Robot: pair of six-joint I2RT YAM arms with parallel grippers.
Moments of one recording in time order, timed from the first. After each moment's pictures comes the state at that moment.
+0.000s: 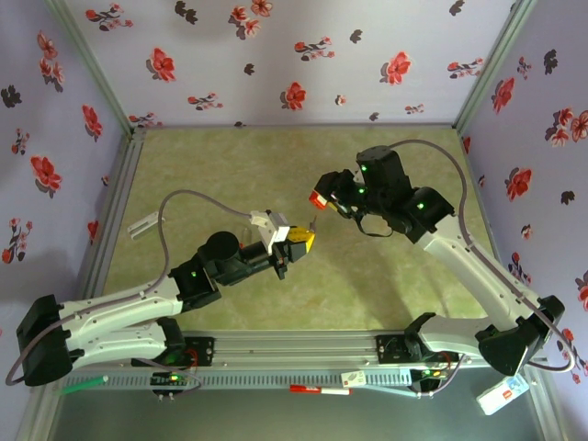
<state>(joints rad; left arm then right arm) -1.12 1.02 0.65 0.38 0.05 -0.21 0.66 1.21 1.32 -0.71 -0.23 1.17</state>
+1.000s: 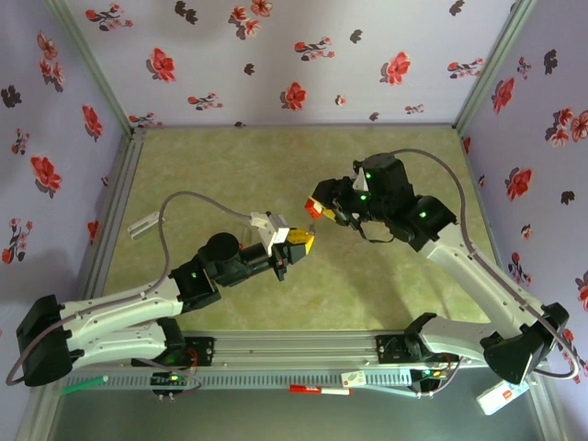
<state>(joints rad) -1.12 1.01 0.63 0.39 0.05 -0.22 0.66 1.16 1.23 -0.62 -0.36 1.21</state>
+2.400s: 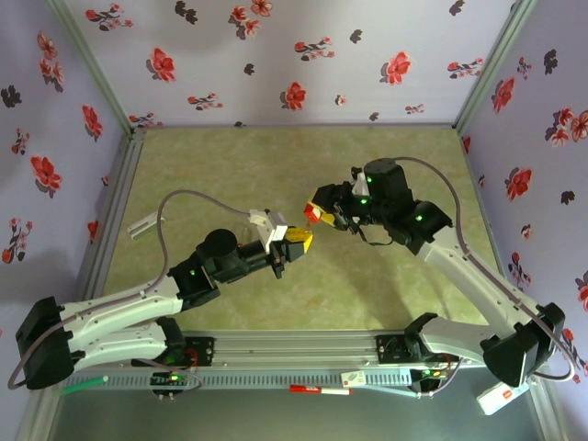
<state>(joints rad) -1.07 1.01 0.63 0.39 0.13 -0.22 0.62 1.14 1.13 -0.52 -0.47 1.25</state>
